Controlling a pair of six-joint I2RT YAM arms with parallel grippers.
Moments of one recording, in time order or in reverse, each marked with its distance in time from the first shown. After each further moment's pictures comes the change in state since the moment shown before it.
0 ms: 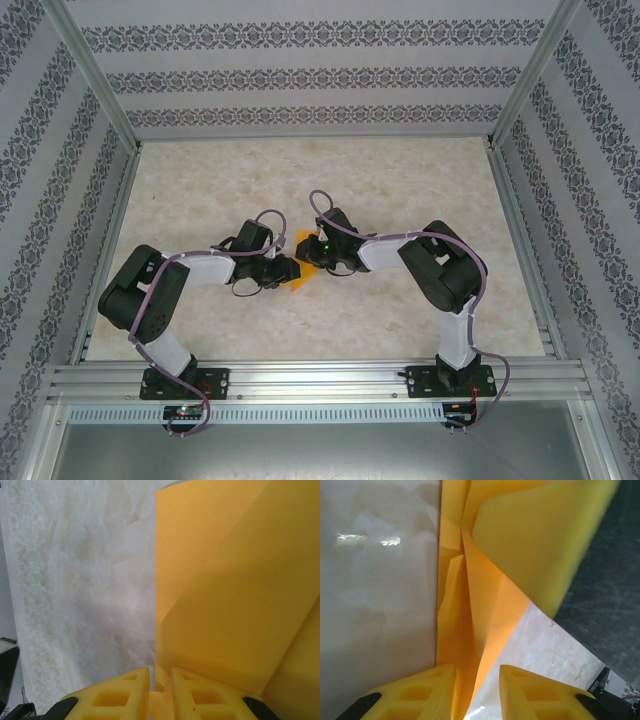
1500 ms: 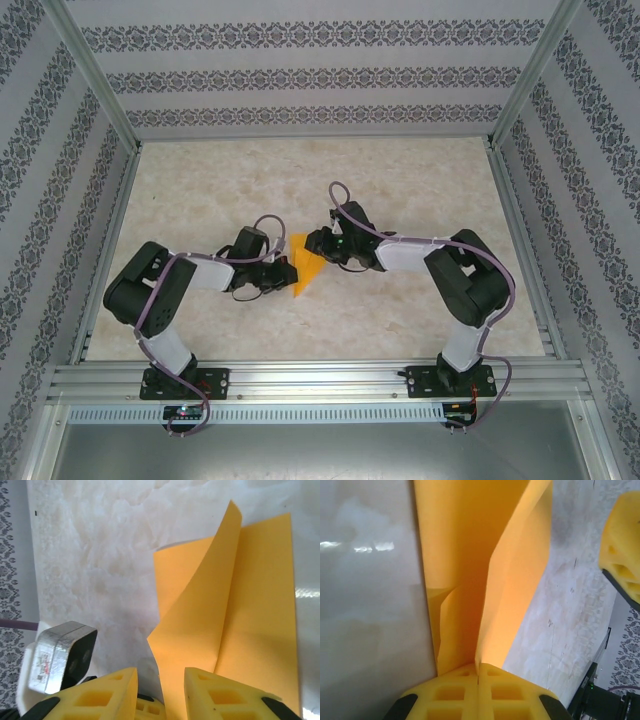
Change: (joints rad) left arm 0.017 0.031 -0.108 0.228 0.068 -0.031; right arm -0.055 -0.175 -0.087 -0.031 -0.006 0.007
